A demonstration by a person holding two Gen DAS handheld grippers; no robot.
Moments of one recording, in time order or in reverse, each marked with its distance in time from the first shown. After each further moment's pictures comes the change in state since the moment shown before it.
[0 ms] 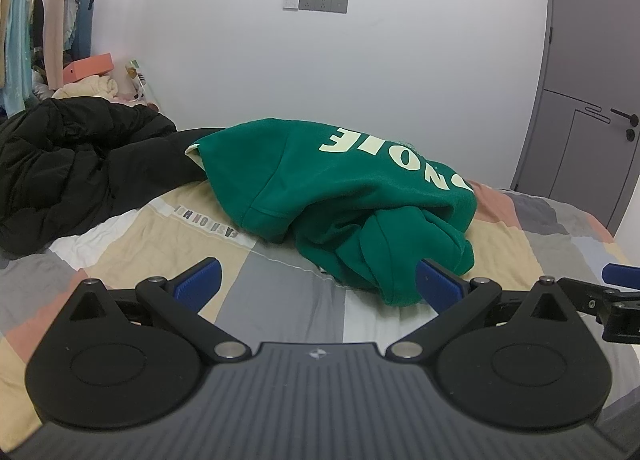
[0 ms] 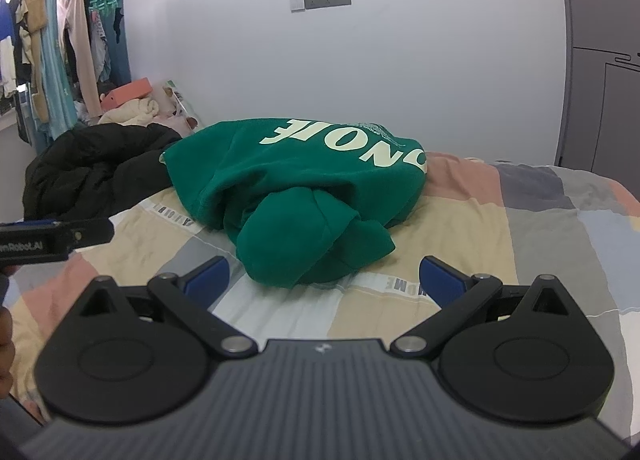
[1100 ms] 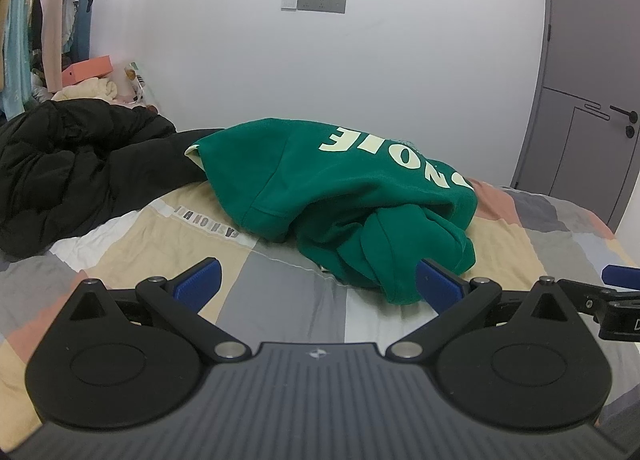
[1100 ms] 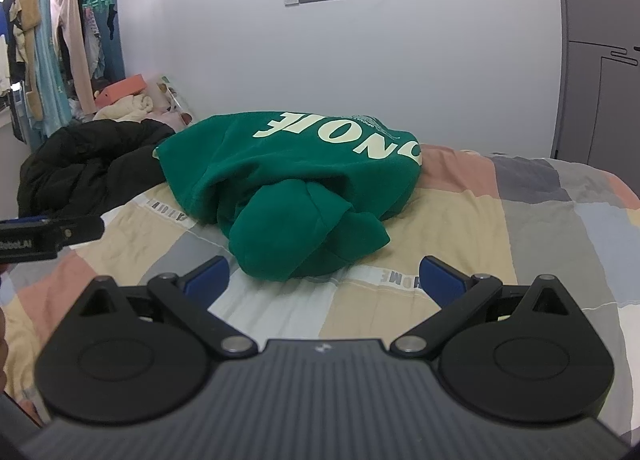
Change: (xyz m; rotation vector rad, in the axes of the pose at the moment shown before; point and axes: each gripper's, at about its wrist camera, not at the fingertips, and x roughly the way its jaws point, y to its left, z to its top) left arm -0.001 0.000 -0.002 0.010 -0.005 0.002; right arm 0.003 -0.002 -0.003 0.006 0.018 -0.016
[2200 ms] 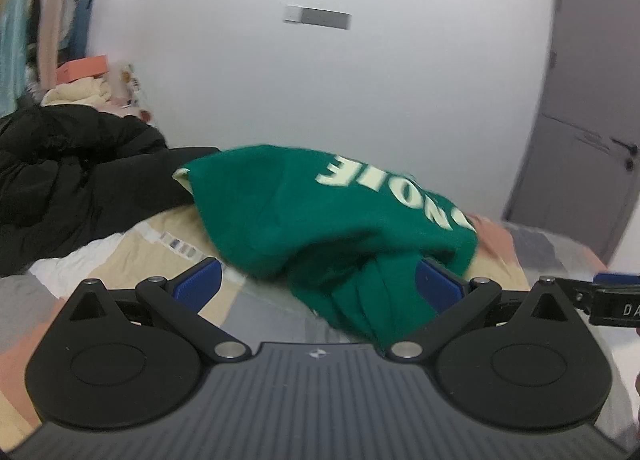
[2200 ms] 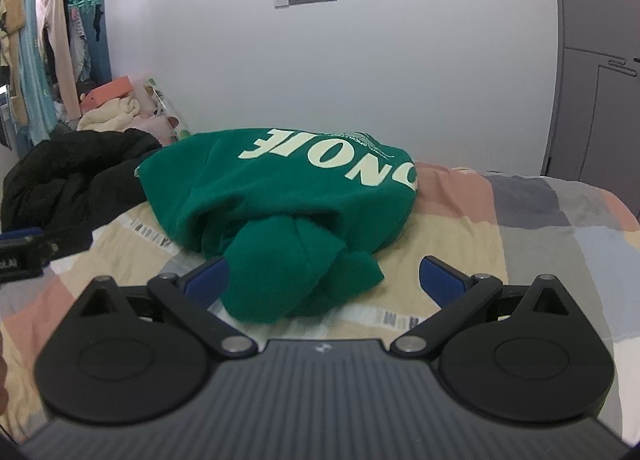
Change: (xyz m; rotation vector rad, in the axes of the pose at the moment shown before) left arm 0.040 0.014 0.047 -0.062 -0.038 -0.020; right arm 0.034 0.002 0.052 0.010 0.014 -0.034
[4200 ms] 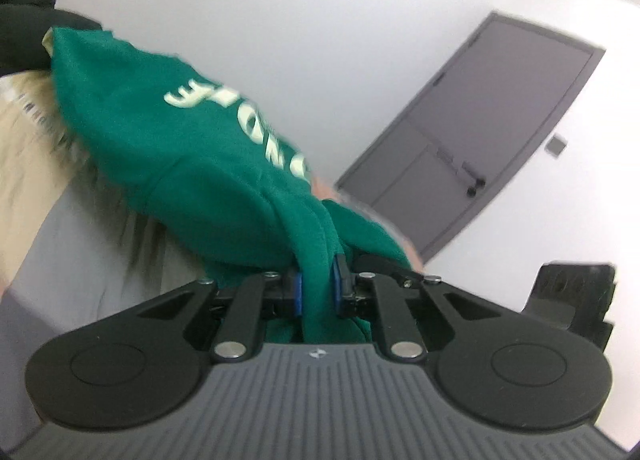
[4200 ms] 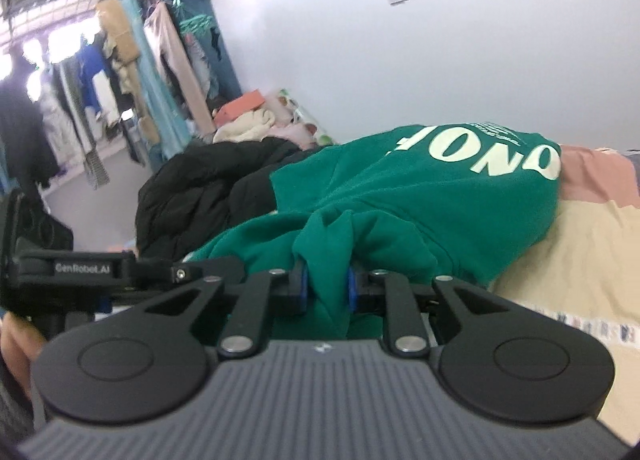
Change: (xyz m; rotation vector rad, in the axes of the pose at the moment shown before) left arm -0.019 0.000 -0.039 -0.302 0.217 -0.571; right arm 0.013 -0.018 -0.015 0.030 0.009 0.475
